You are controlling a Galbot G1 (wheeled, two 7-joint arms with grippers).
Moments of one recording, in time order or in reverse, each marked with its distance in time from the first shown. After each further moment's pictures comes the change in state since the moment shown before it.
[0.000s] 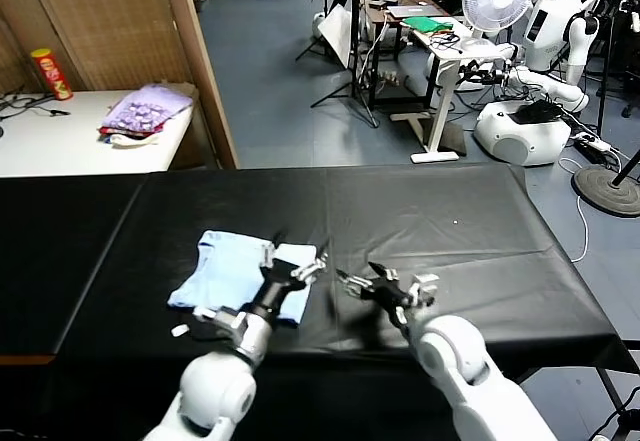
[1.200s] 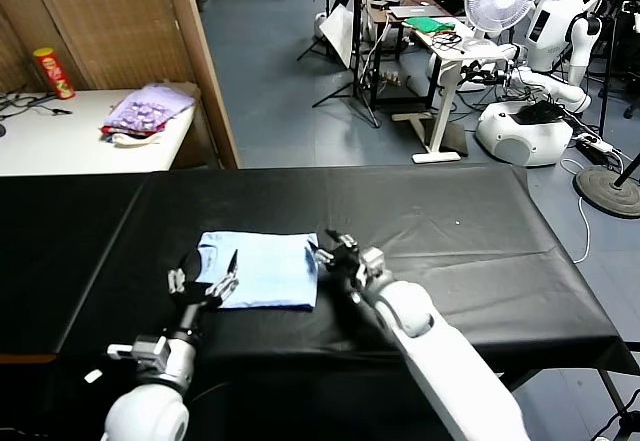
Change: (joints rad) left arm 0.209 0.057 -0.245 -0.036 -0.029 -0.026 -0.110; right arm 0.187 0.016 -0.134 -0.257 -0.495 0.334 -0.248
